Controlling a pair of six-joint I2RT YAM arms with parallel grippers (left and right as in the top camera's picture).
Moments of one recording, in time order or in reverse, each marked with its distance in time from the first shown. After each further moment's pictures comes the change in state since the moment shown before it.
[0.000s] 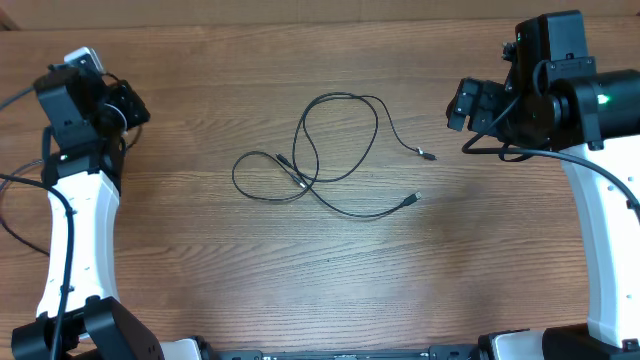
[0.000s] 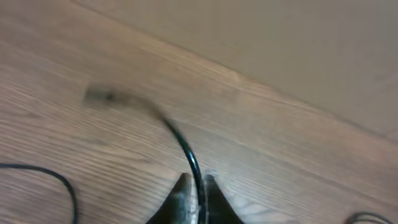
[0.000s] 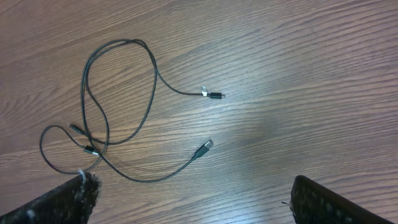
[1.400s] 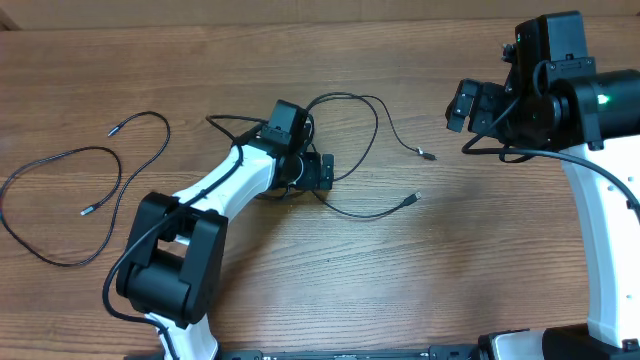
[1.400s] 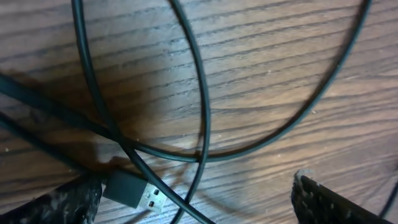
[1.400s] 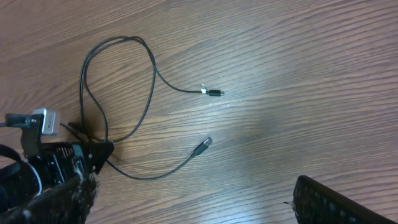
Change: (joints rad) left arm -0.694 0.393 0.005 -0.275 0.085 -0.141; right arm 0.000 0.000 0.000 -0.011 0.000 -0.001
